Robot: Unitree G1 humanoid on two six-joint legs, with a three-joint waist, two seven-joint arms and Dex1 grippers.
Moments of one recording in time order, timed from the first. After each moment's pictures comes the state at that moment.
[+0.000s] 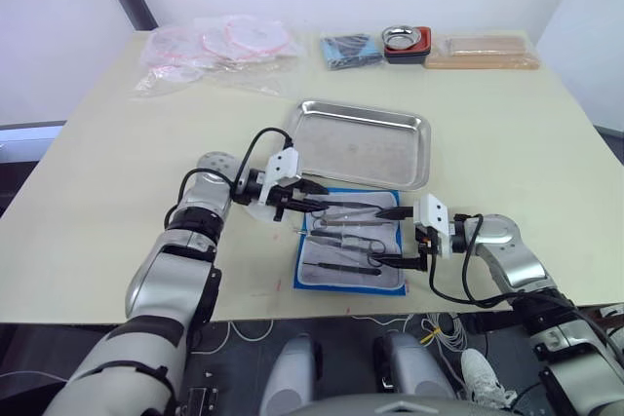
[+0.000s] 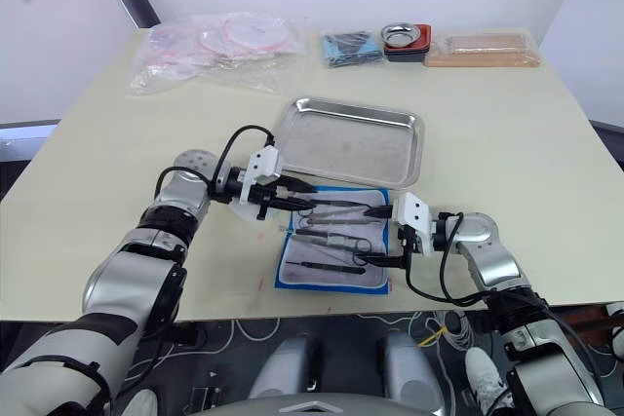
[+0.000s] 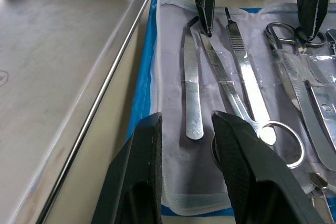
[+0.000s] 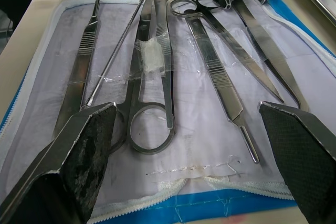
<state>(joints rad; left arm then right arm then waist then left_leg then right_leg) -0.90 0.46 -0.17 1.06 -0.05 -0.36 -1.53 -0.36 -0.44 0.26 0.29 0.20 -0.03 1.19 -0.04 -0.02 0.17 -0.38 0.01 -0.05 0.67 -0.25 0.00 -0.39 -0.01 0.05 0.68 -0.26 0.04</state>
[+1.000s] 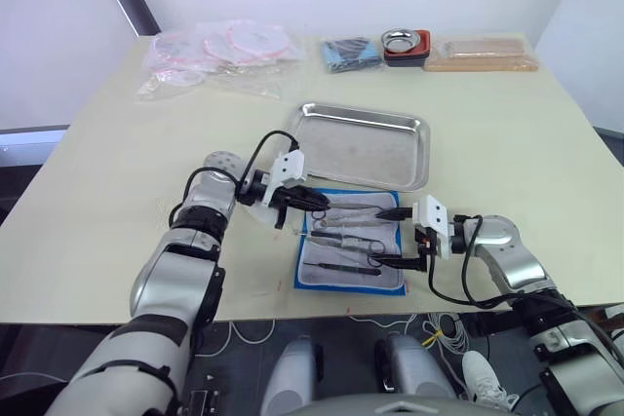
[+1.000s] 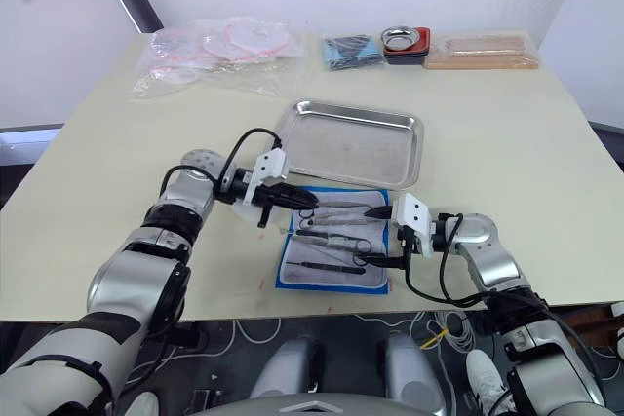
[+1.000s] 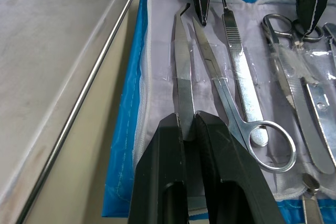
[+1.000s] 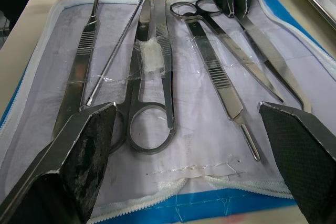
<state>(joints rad) -0.91 0.45 -0.17 1.00 0.01 -0.24 -1.53 -0.37 -0.44 0.27 0.29 0.19 -0.03 1.17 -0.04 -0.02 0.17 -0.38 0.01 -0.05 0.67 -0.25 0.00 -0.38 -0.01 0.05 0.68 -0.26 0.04</state>
